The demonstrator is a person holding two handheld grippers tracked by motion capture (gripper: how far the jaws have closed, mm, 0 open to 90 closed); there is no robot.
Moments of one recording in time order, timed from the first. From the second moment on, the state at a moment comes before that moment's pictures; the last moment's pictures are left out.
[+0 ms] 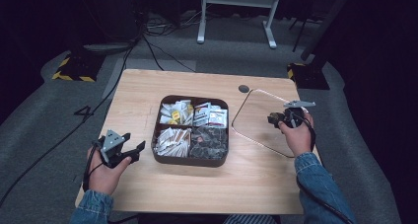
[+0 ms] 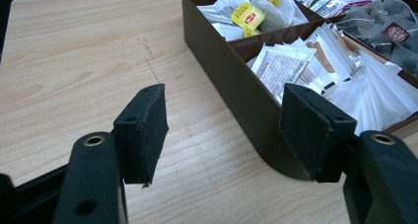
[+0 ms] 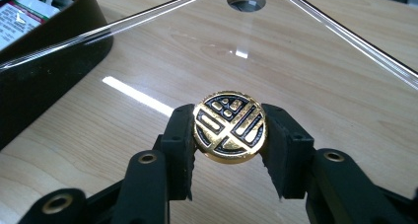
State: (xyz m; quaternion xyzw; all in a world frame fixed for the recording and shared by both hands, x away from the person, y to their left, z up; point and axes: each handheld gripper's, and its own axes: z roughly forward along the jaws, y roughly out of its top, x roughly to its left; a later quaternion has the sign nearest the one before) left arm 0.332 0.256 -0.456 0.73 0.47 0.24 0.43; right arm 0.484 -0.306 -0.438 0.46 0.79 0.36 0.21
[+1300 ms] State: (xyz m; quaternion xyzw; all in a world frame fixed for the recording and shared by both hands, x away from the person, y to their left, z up) left arm 0.333 0.258 -0.458 0.73 0.47 0.25 0.42; right arm 0.482 -0.310 -0.488 0.48 0.79 0.34 0.19
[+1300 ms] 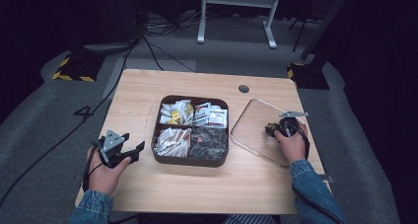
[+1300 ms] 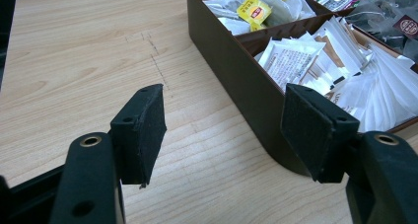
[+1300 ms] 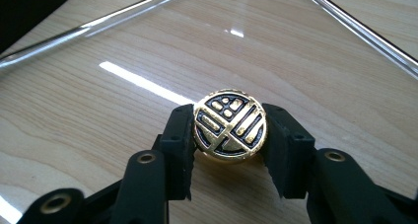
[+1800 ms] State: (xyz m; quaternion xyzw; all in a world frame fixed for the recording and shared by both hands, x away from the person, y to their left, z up) left arm 0.332 0.256 -0.458 0.73 0.47 0.25 0.42; right arm 0.441 -0.304 -0.466 0.44 0.76 0.42 0.23
